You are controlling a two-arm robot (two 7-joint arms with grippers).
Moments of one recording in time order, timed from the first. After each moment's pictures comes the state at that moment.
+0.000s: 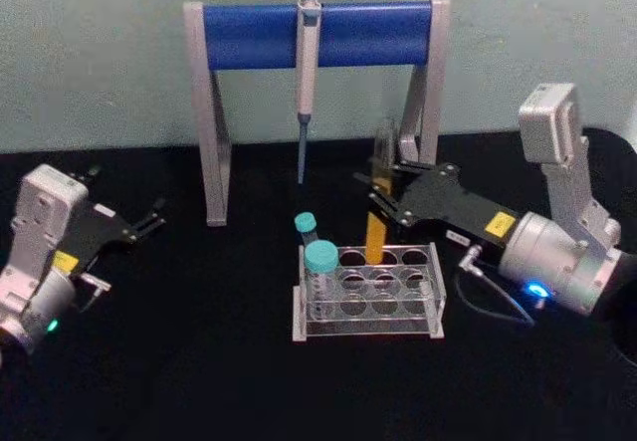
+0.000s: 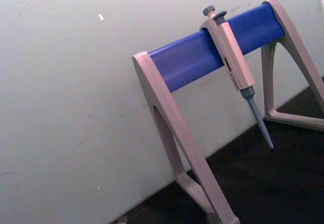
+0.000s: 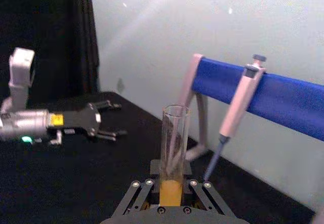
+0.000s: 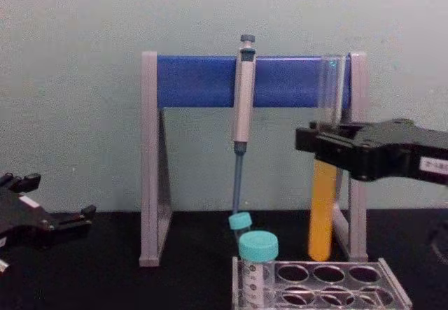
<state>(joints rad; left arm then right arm) -0.20 0.60 0.45 -1.41 -0.25 -0.12 0.03 0.20 0.49 -0.38 -1.70 0.45 0.11 0.50</state>
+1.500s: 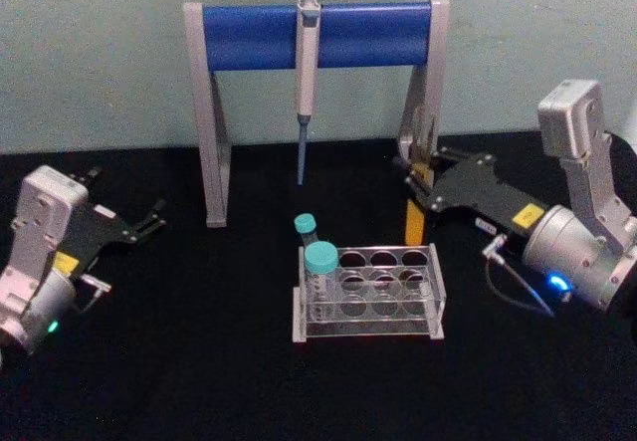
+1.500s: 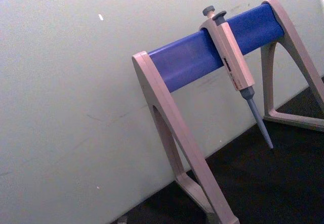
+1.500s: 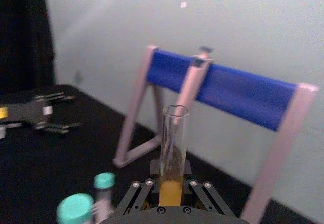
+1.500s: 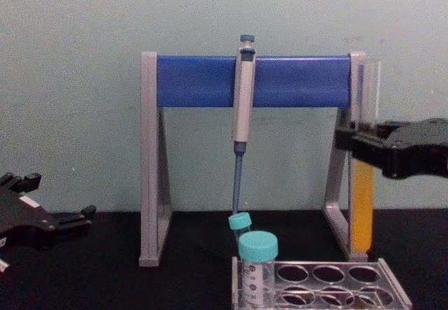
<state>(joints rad) -0.20 0.60 0.45 -1.41 -0.25 -0.12 0.03 0.18 0.48 -0.32 -1.68 0.37 0.11 0.40</state>
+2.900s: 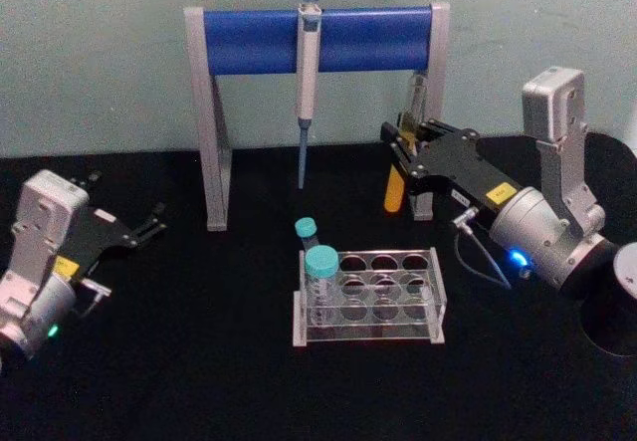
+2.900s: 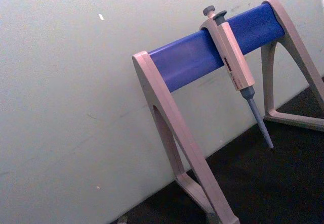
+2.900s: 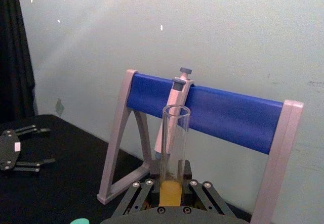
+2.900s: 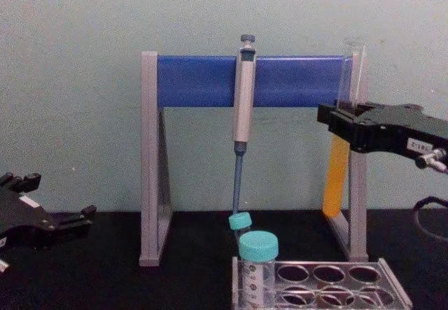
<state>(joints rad) -0.20 0.60 0.45 -1.41 -0.25 -0.12 0.03 0.26 0.35 -0.33 -1.53 0.35 -0.01 0.35</state>
